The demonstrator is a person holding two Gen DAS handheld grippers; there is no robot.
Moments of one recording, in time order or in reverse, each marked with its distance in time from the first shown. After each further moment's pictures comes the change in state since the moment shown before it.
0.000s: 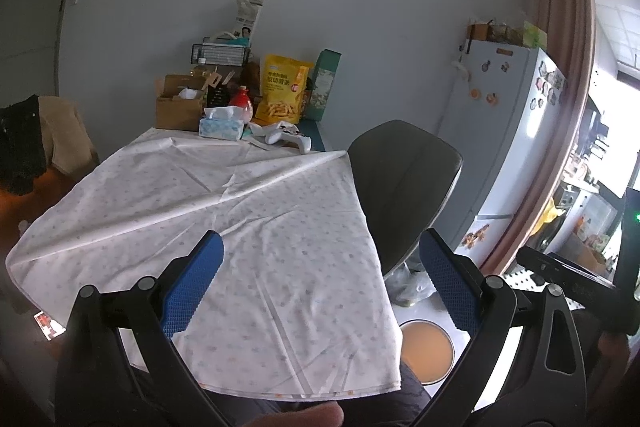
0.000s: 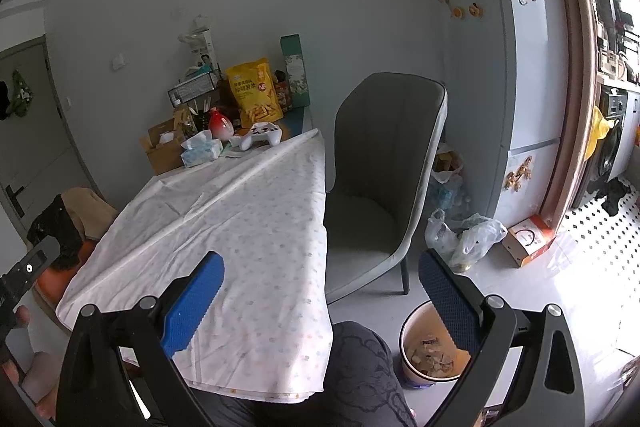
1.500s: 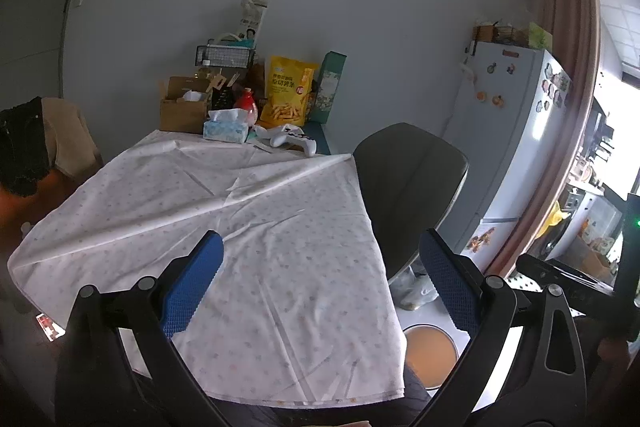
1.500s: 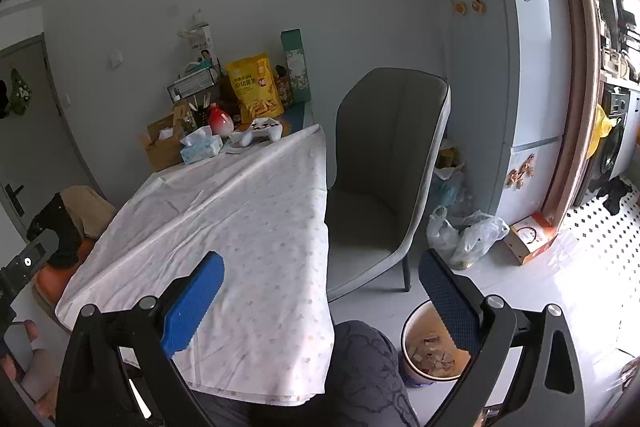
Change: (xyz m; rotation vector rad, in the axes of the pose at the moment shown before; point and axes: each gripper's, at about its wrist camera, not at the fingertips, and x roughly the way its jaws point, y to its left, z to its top) left arm 0.006 0.001 0.005 -0.002 -0.015 0.020; right arm 0.007 -0.001 0.004 -0.005 0.019 0.013
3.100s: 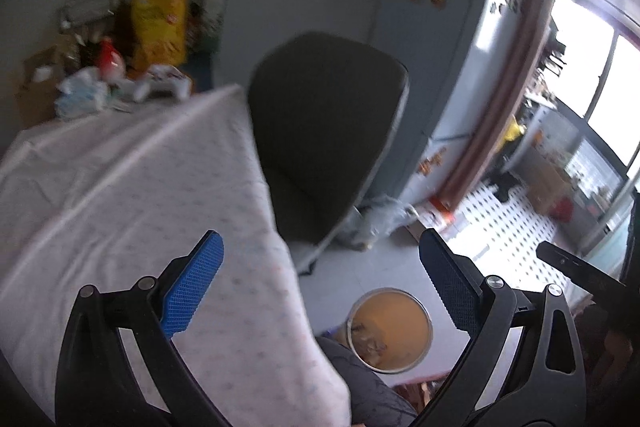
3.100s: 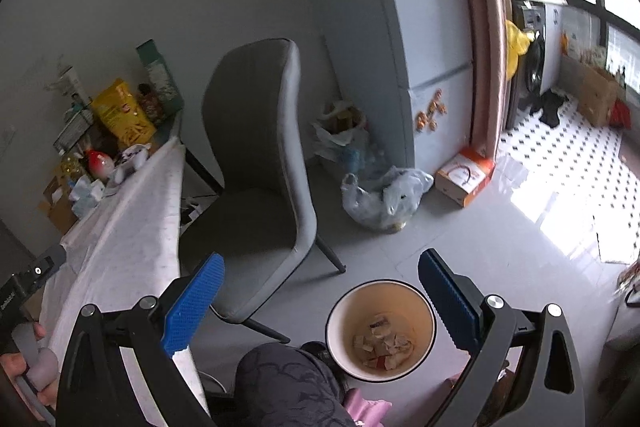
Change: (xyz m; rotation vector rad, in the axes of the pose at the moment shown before) left arm 0.207 -0.127 0.005 0.176 0.291 -0.244; right arm 0.076 -0.181 0.012 0.285 0.064 -0.263
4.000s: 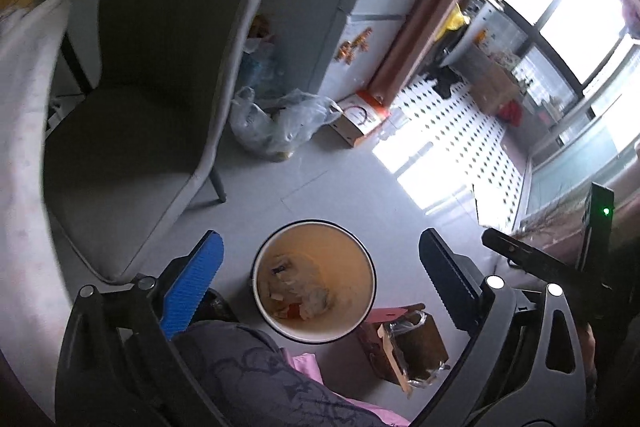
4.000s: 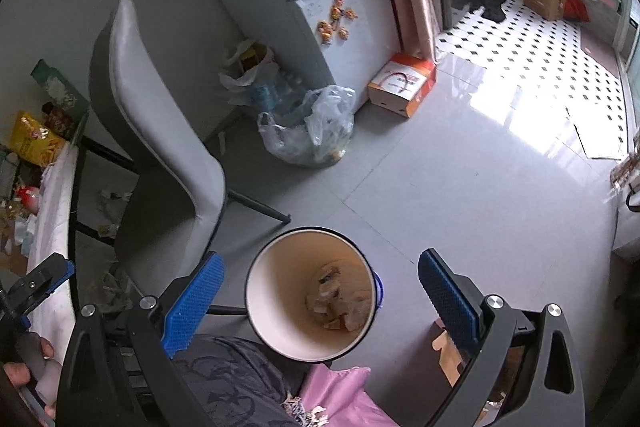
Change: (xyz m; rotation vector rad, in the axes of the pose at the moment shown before) left arm 0.202 -0.127 -0.063 0.133 0.397 -0.270; right arm 0.123 -0.180 -0.057 0.278 0.219 -0.111
